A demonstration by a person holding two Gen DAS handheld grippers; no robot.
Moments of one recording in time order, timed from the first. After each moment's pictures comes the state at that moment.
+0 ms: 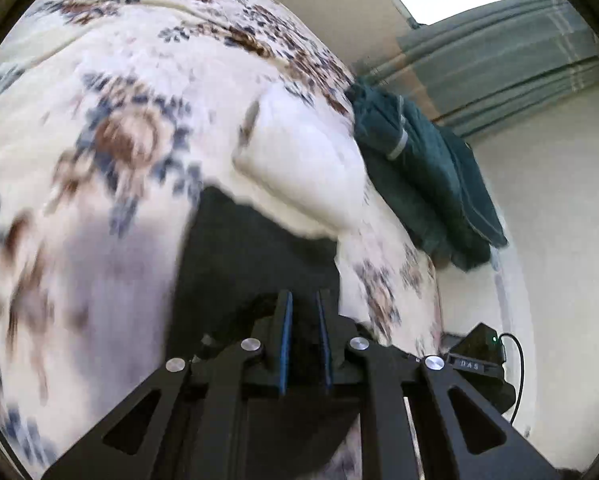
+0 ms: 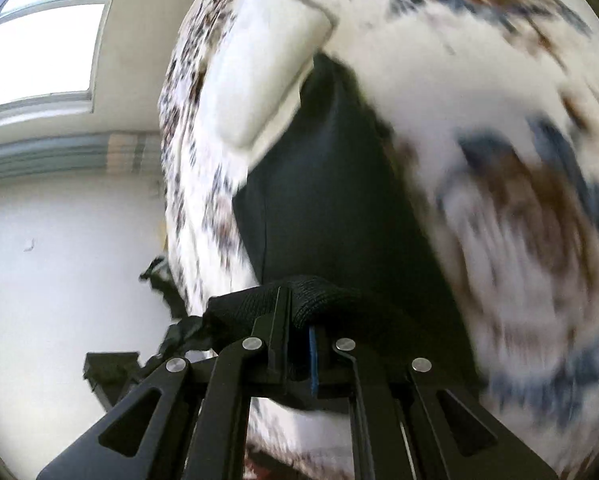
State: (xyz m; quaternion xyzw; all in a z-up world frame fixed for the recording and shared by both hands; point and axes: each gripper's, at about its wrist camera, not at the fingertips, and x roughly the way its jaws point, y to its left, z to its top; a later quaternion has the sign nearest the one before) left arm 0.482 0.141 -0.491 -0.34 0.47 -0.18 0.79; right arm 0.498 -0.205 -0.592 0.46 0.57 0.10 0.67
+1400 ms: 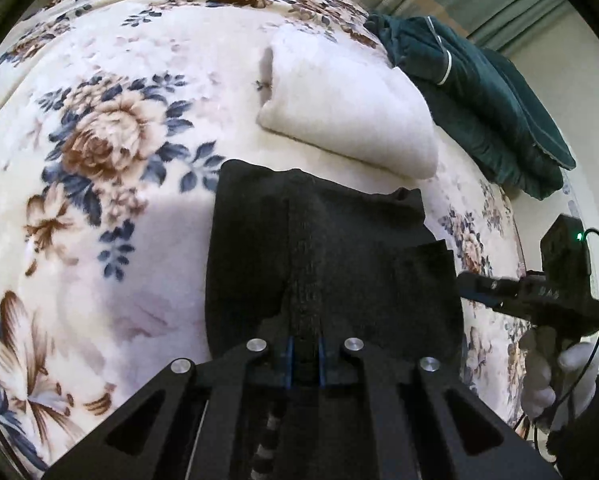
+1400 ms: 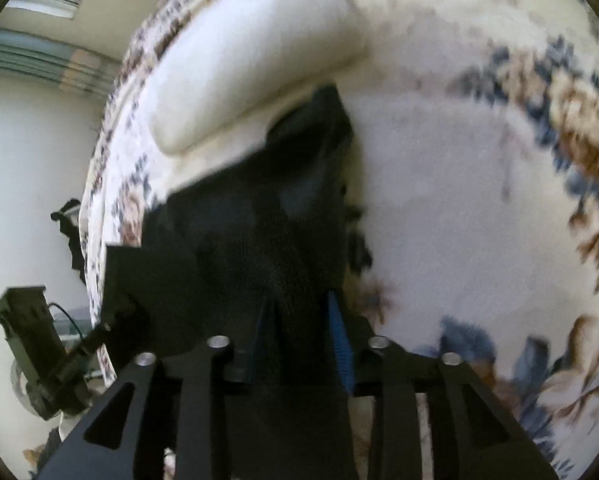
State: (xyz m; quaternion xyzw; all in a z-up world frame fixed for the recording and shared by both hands) left arm 0.511 0.095 -0.553 -0.18 0.55 -0.17 0.80; right arm 0.598 -0.241 -0.618 0.24 0.63 0.11 0.73
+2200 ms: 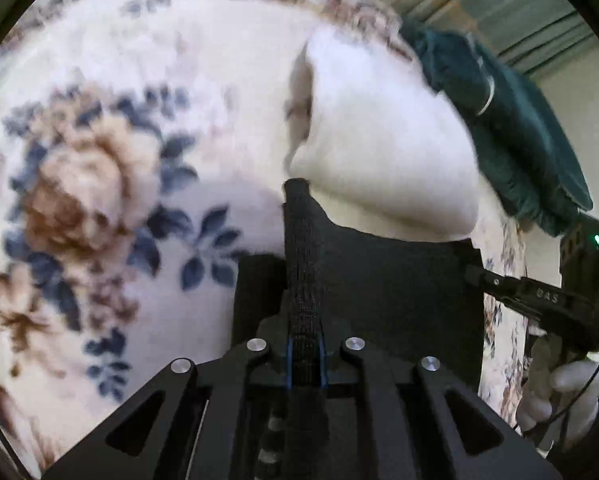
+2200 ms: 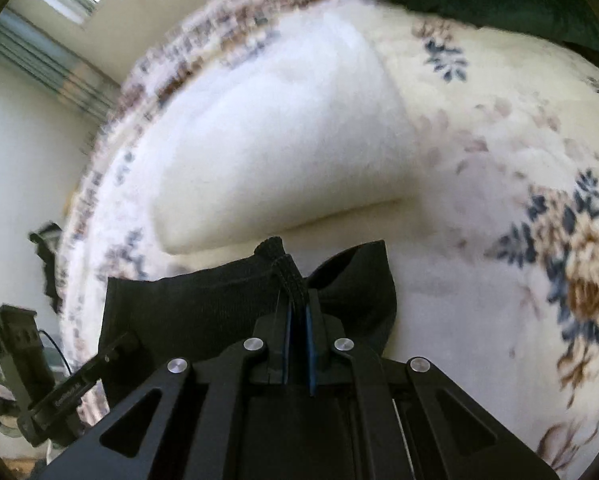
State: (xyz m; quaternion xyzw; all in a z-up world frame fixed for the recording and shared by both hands) left arm 0.603 0.106 -0.594 -0.21 0.58 -0.14 0.78; right arm 0.697 -0.215 -0.603 0.17 0.60 0.07 0.78
